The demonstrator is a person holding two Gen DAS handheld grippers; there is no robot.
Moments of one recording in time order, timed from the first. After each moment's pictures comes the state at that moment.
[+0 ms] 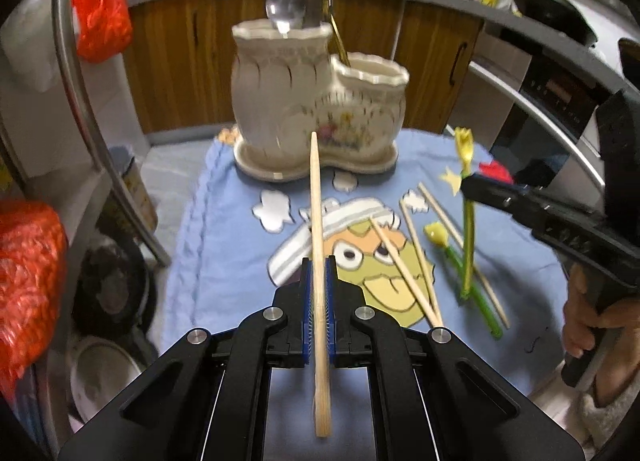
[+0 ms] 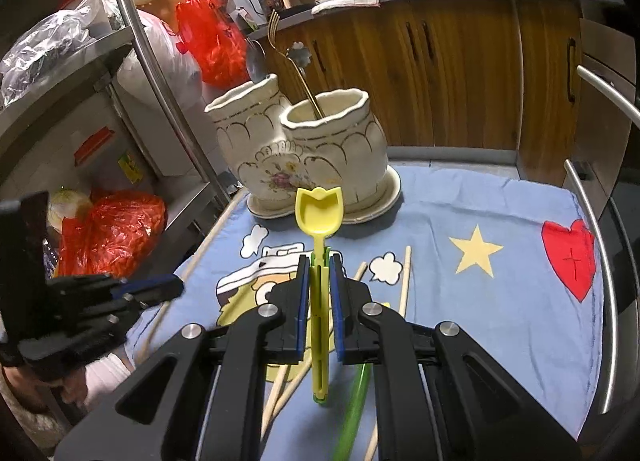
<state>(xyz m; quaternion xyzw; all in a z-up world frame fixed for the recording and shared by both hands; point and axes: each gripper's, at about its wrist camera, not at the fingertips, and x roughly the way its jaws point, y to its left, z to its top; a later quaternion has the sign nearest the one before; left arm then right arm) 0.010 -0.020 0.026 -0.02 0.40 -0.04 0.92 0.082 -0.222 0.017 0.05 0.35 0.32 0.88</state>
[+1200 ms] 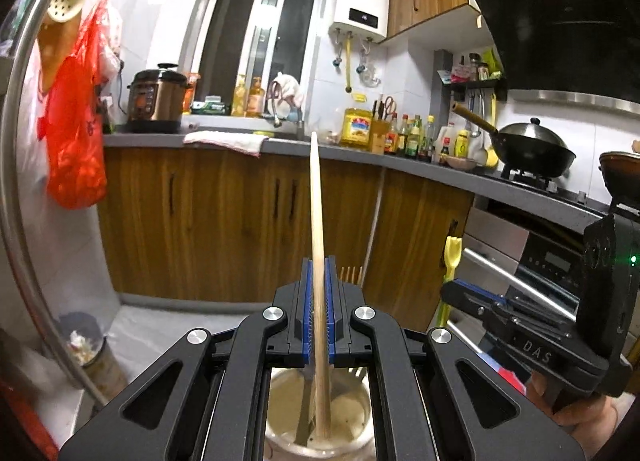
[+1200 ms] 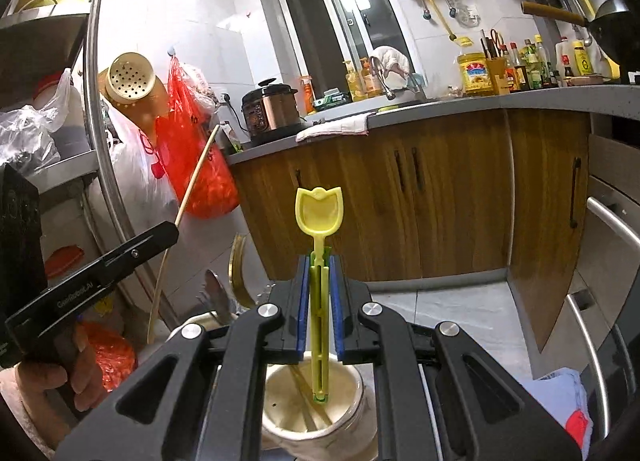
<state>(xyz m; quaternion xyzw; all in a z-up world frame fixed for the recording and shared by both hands) 0.155 0.023 0.137 -0.04 0.12 -0.08 0.99 0.202 -0.187 0.102 0.10 0.16 0.27 0.94</state>
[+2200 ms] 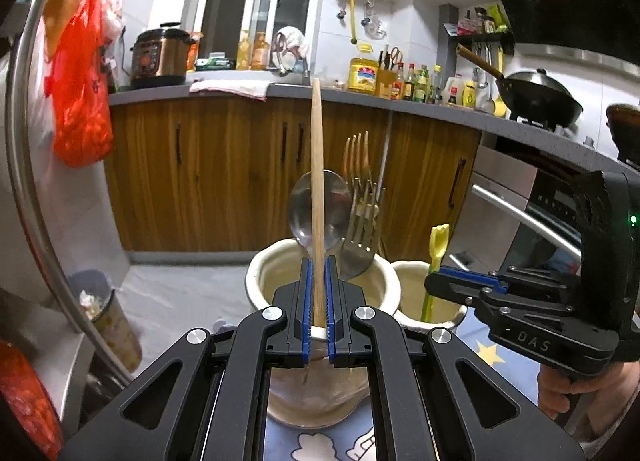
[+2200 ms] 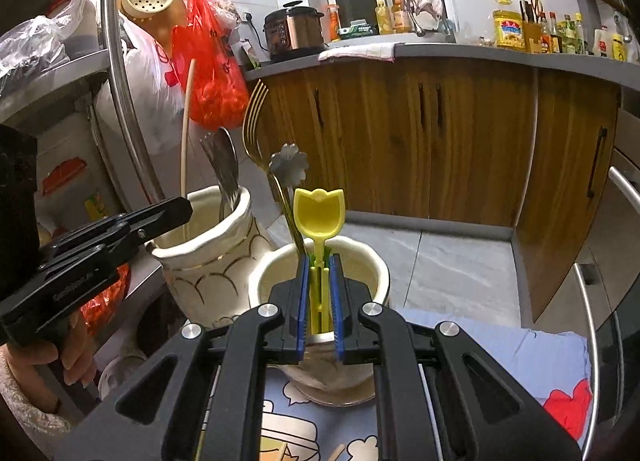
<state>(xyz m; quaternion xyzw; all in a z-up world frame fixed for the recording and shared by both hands) 0.132 0.017 0.079 -0.02 0.21 -0.07 0.98 0.186 -0.159 0.055 0.01 0.27 0.31 0.91</state>
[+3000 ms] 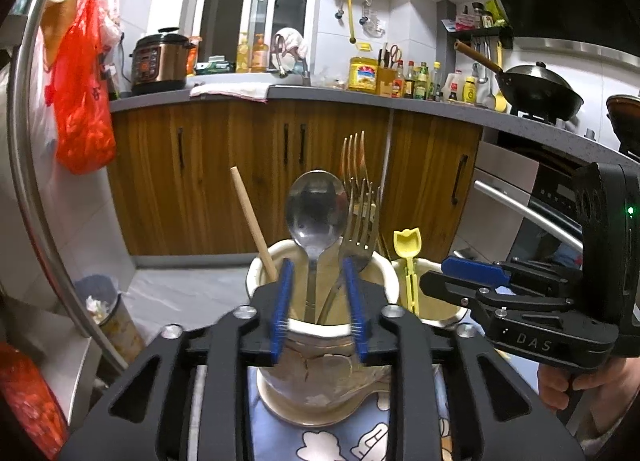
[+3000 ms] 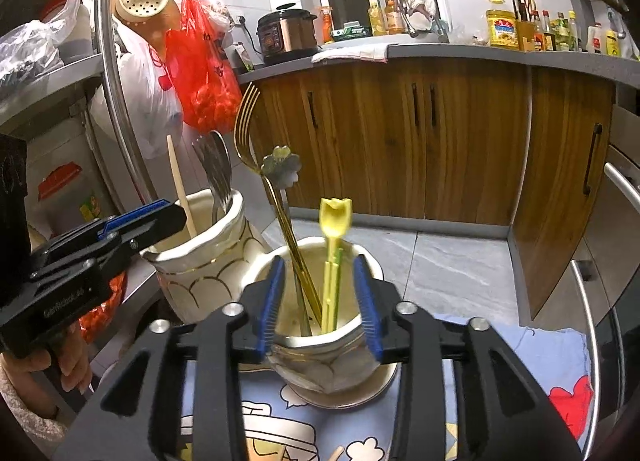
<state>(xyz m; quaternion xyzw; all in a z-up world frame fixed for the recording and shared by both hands) 0.129 0.014 0.081 -0.01 0.21 -0.07 0.98 0.188 -0.161 0.054 0.02 0.26 0.29 0.92</state>
